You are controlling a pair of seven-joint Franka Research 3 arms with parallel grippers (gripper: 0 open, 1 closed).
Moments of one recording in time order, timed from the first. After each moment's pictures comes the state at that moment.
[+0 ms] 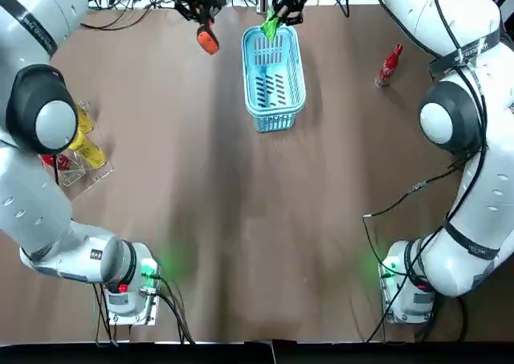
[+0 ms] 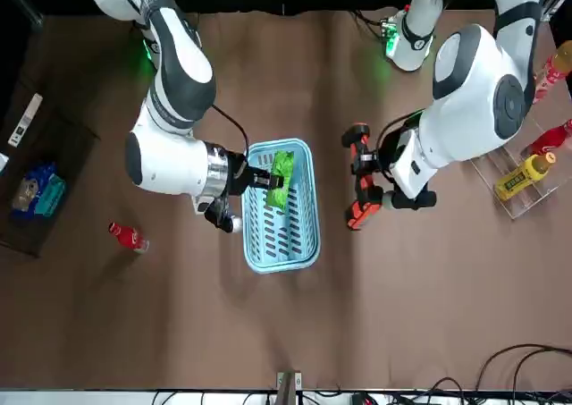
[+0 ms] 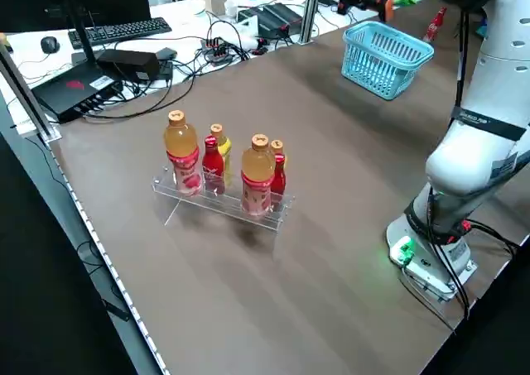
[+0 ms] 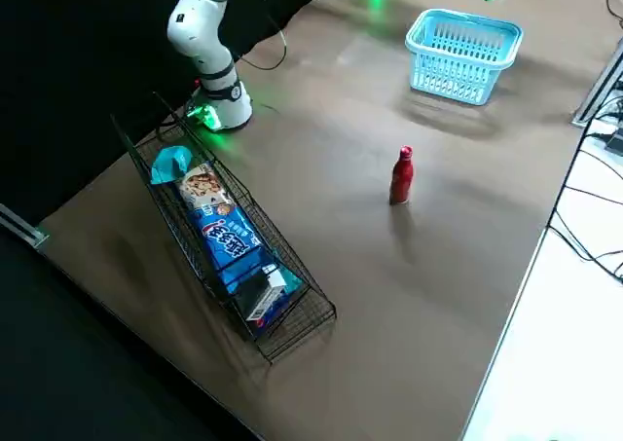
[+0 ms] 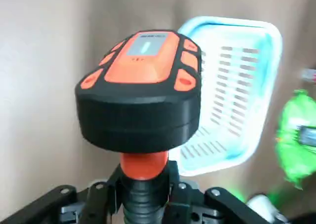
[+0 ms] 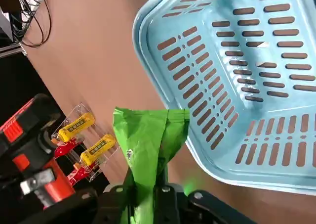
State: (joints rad) left arm -0.16 0.29 -0.25 -1.50 -0.35 1.77 -0.42; right arm 0.49 0.52 0.01 -1.34 0.83 1.95 0.55
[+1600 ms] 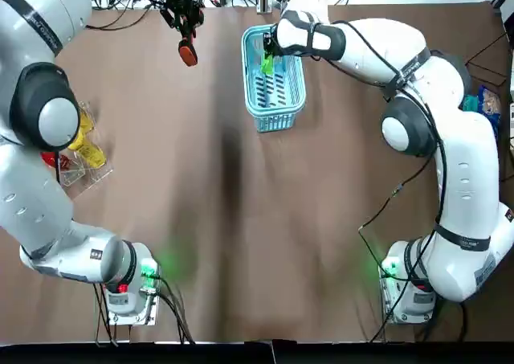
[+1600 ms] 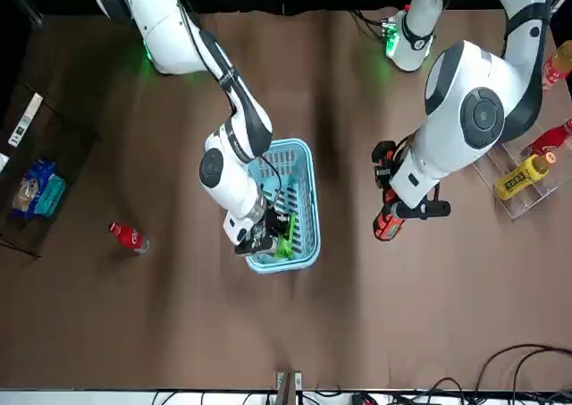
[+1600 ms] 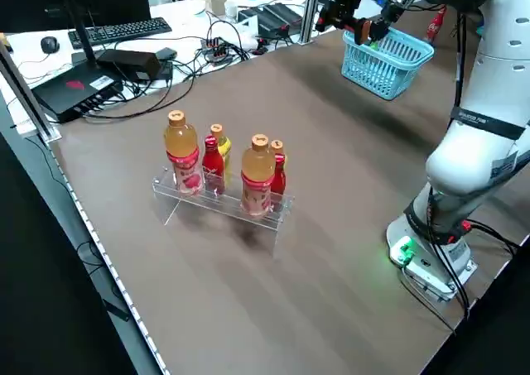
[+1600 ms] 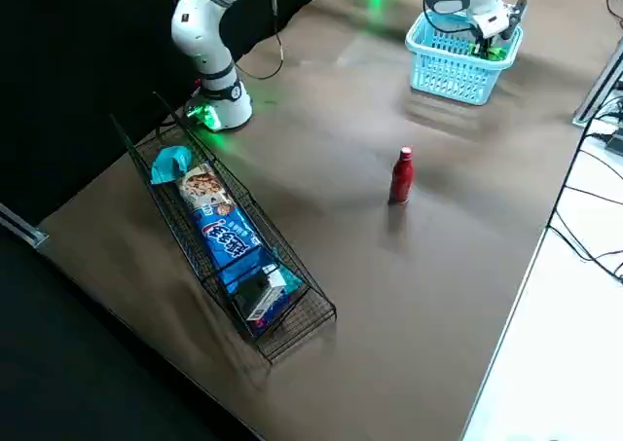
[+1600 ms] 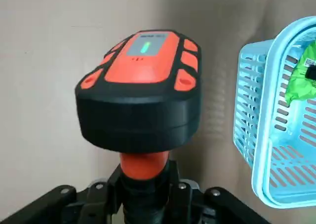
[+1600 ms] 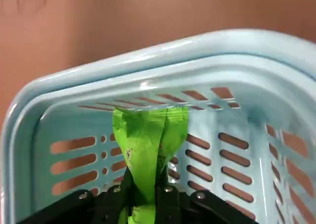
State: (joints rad) left arm -0.16 0.31 -0.25 -1.52 -0.07 1.73 -0.42; right arm 0.61 0.79 0.00 -1.37 0.46 2.50 0.30
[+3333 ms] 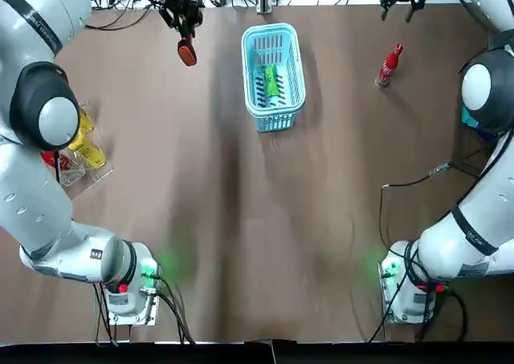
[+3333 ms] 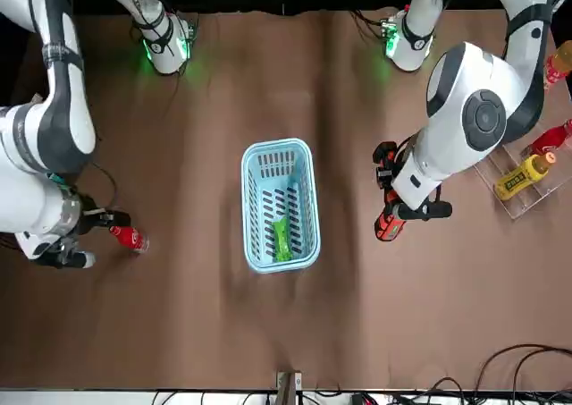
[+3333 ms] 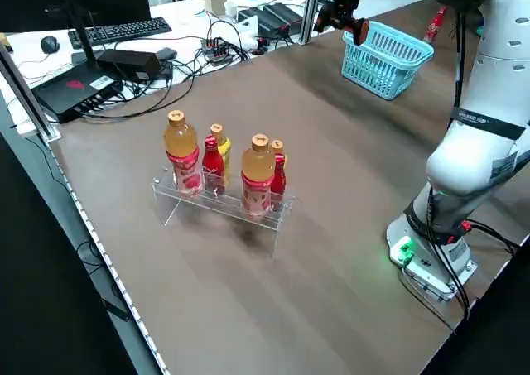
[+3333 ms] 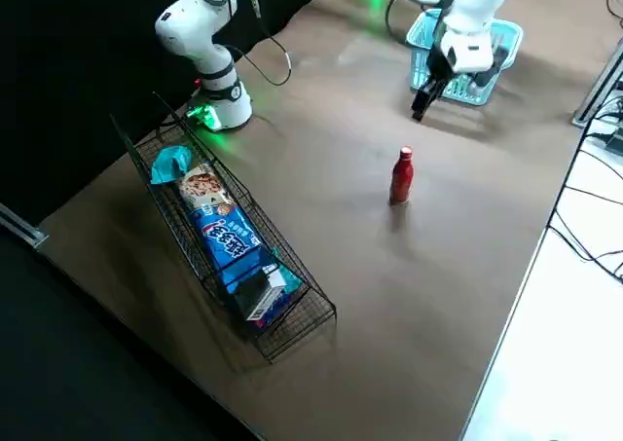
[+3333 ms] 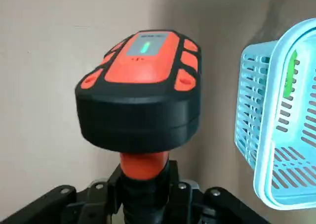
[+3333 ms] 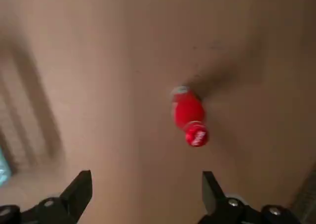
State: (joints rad) left arm -0.15 0.31 -0.25 -1.52 -0.07 1.73 -0.42; right arm 0.05 0.45 -0.02 -1.39 0.04 1.68 0.07
